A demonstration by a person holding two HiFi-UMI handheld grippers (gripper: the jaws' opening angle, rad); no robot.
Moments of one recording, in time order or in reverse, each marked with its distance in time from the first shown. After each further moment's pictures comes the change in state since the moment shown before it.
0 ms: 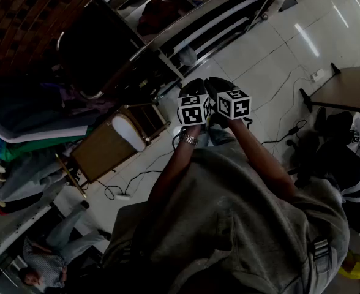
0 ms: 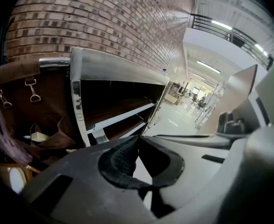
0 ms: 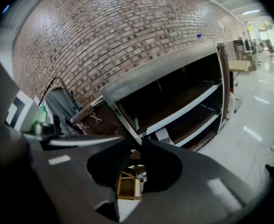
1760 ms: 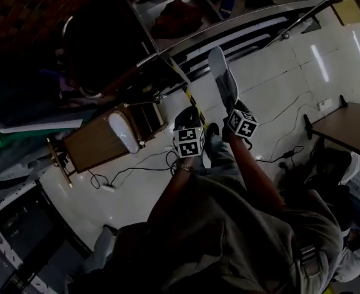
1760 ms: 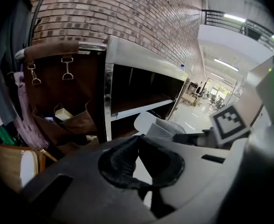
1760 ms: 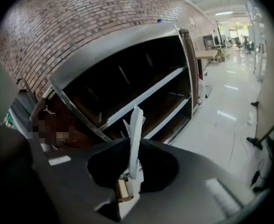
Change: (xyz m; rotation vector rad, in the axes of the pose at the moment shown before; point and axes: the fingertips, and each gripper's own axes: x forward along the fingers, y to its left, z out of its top) left arm -0.002 0.059 -0.066 -0.060 -0.035 0.196; right arm 0.037 -0.133 -0.072 0.202 0.004 -0.294
